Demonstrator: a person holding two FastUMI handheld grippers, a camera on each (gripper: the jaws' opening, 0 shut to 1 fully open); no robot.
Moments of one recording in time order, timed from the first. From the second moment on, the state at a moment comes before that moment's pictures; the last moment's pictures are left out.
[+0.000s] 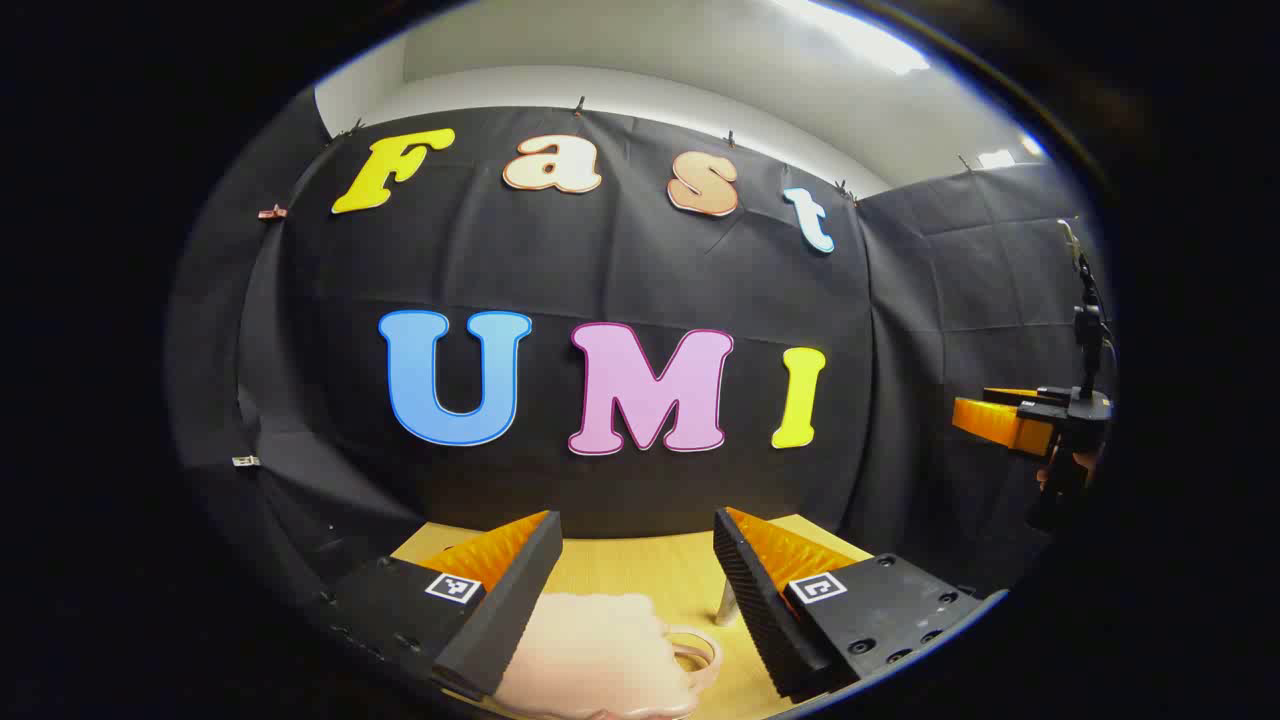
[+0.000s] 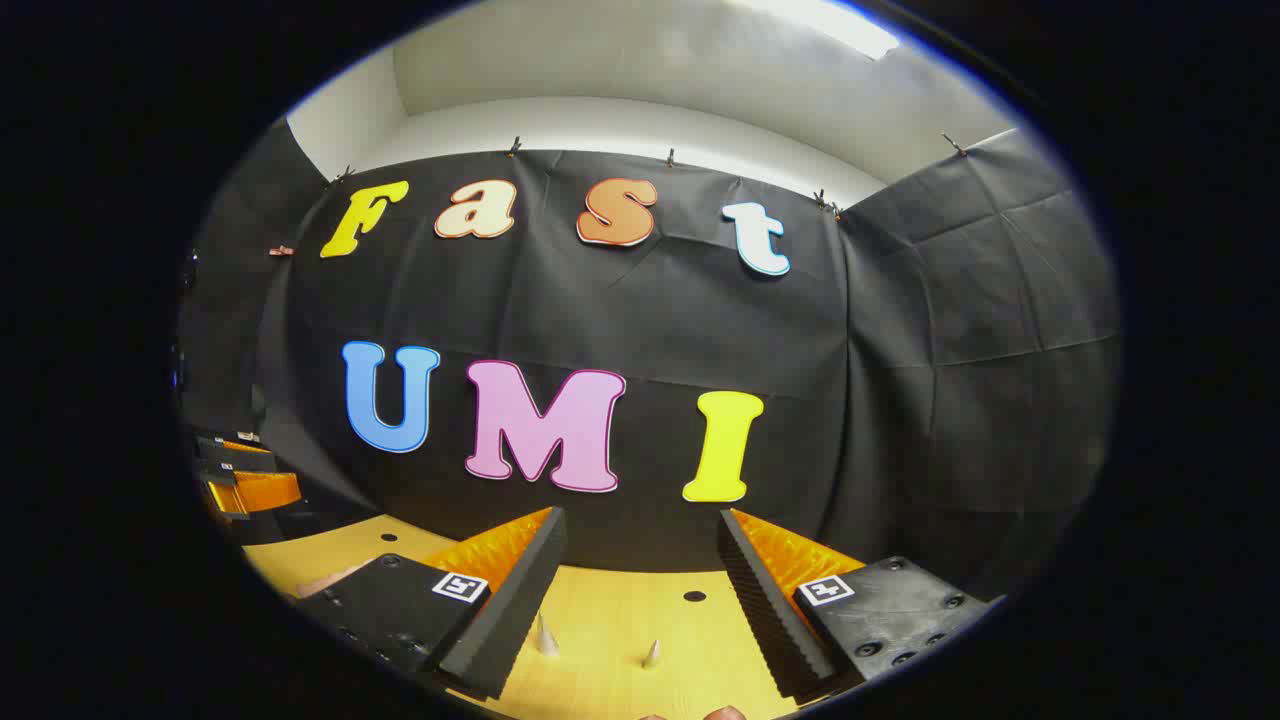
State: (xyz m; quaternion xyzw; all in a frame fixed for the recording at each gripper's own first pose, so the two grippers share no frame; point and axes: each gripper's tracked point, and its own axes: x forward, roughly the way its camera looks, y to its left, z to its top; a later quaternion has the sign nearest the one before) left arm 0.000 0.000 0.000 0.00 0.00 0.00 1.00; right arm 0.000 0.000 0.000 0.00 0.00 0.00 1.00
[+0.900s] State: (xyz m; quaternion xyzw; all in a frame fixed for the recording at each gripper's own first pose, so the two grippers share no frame) left arm 0.015 -0.027 -0.012 -0.01 0.02 -0.02 1.00; right arm 0.003 0.009 -0.007 -0.05 0.00 0.02 1.00
